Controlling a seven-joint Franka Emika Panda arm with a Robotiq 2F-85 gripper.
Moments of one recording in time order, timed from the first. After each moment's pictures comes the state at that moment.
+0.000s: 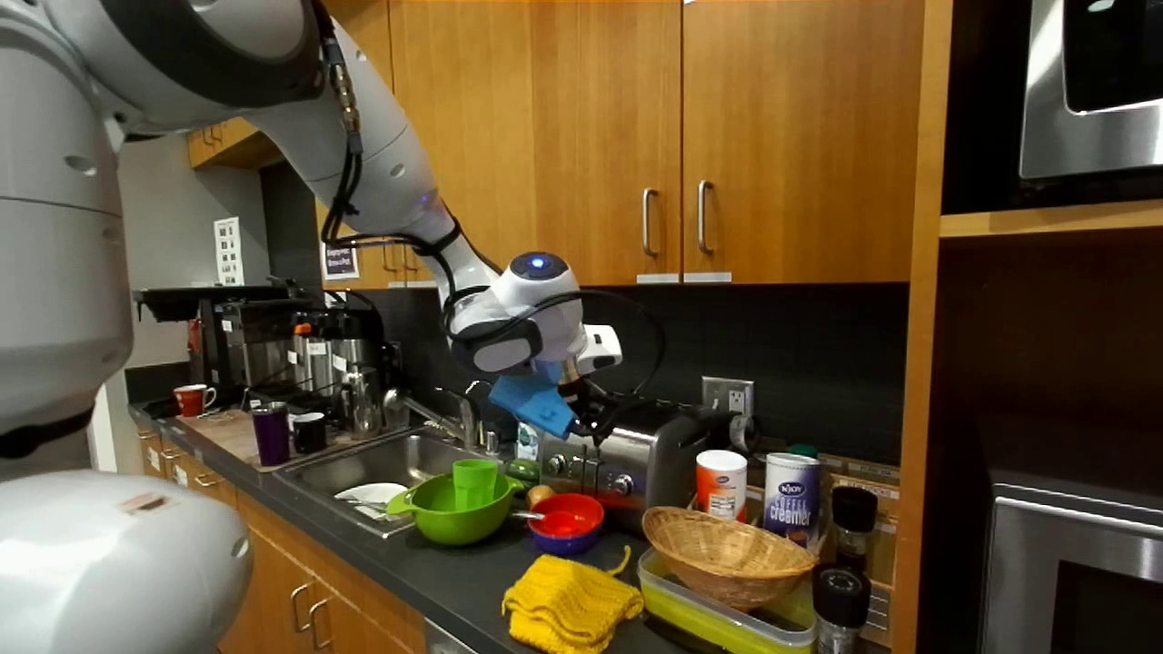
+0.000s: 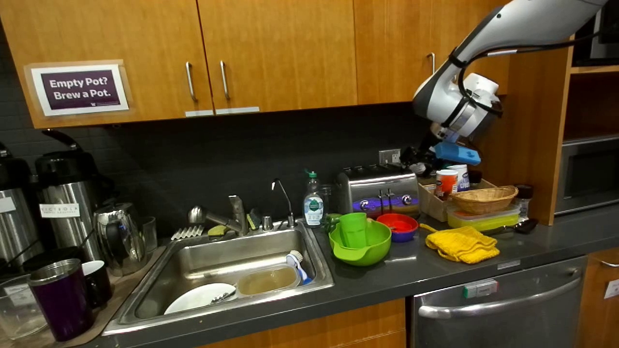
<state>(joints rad) 0.23 0.02 -0.26 -2.36 0.89 2.93 -0.63</state>
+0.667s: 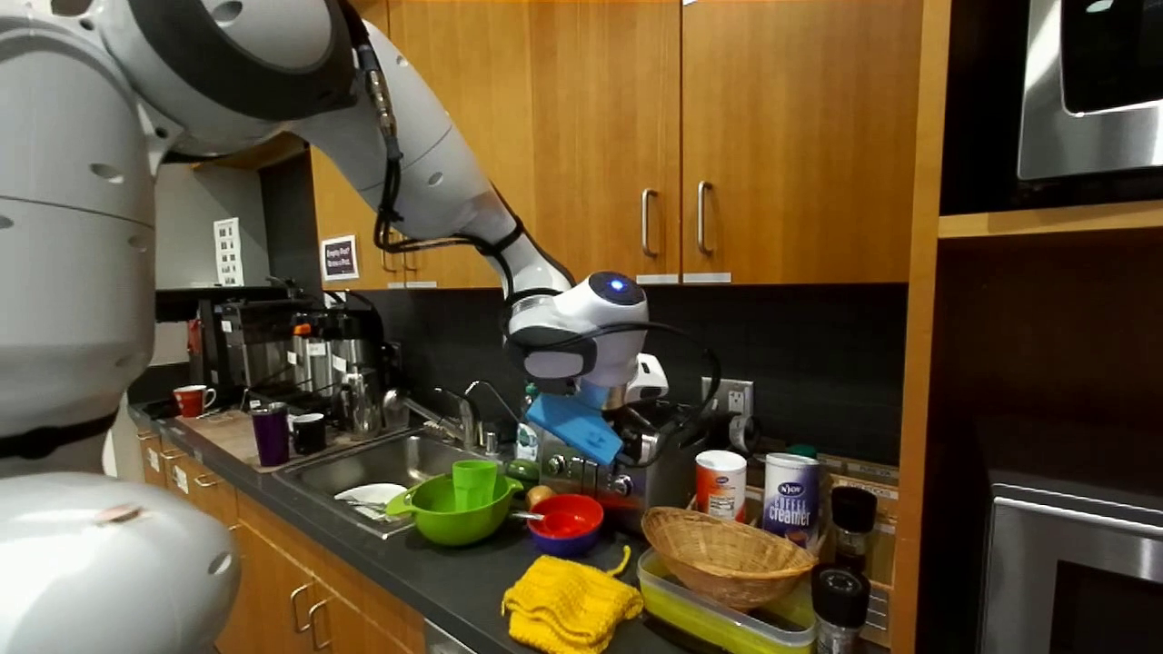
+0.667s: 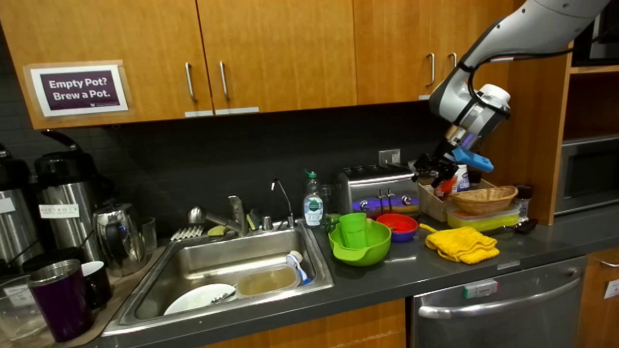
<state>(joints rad) 0.12 0.10 -0.32 -2.27 0.99 2.61 -0.86</state>
